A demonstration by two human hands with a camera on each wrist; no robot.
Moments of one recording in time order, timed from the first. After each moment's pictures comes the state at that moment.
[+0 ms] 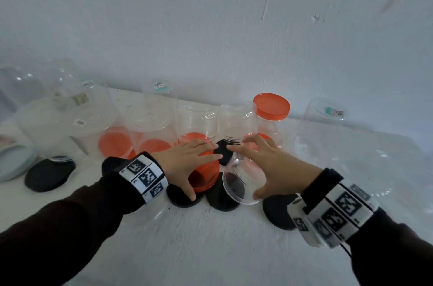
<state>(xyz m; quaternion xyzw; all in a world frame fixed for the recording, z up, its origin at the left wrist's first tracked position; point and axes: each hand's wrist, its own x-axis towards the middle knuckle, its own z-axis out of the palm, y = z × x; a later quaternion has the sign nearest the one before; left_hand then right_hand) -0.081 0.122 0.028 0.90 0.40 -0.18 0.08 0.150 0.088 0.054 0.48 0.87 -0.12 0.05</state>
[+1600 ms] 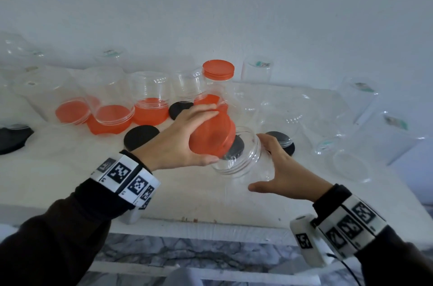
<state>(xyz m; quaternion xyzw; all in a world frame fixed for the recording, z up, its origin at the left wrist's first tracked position) 0.008 -0.003 0.029 0.87 0.34 0.25 0.24 0.263 -0.072 0.006 0.56 0.74 -0.31 -0.22</state>
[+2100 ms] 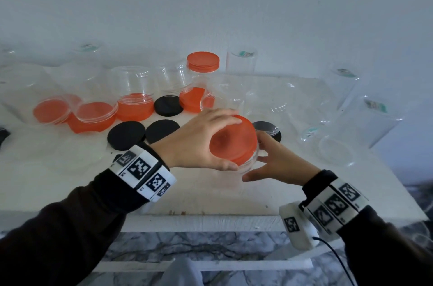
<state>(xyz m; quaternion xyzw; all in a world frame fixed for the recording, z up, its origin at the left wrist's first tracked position) 0.062 -0.016 0.033 0.92 0.28 0.18 0.22 0.278 -0.068 -0.007 0.57 0.65 -0.43 -0.27</state>
